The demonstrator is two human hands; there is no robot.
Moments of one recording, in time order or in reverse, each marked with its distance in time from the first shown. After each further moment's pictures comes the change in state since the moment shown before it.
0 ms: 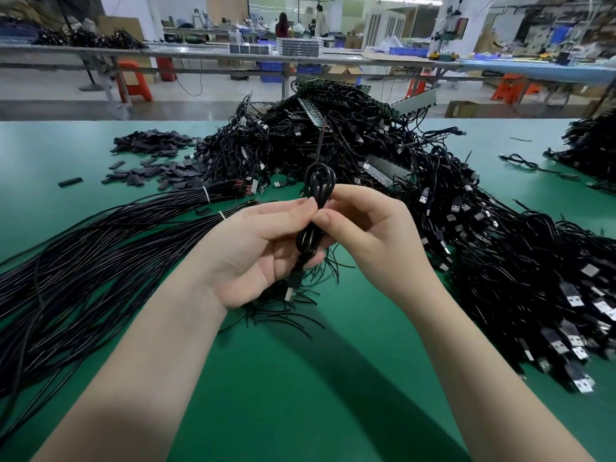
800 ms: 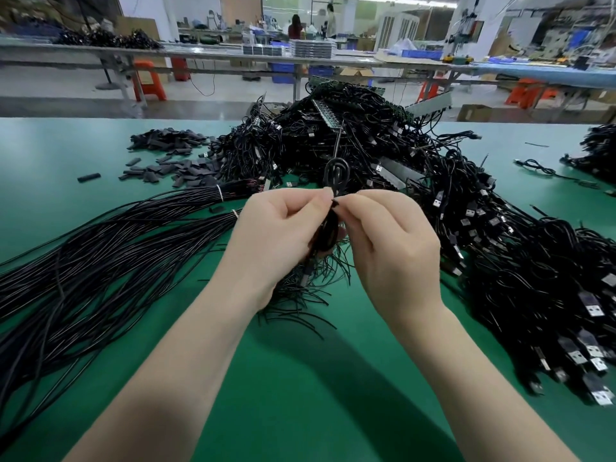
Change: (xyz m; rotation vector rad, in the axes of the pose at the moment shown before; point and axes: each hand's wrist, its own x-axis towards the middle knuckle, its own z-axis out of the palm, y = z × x) left_hand 0.001 -0.007 0.009 0.435 0.288 0.298; right_hand -0.010 0.011 0.013 -0.789 0.379 -0.607
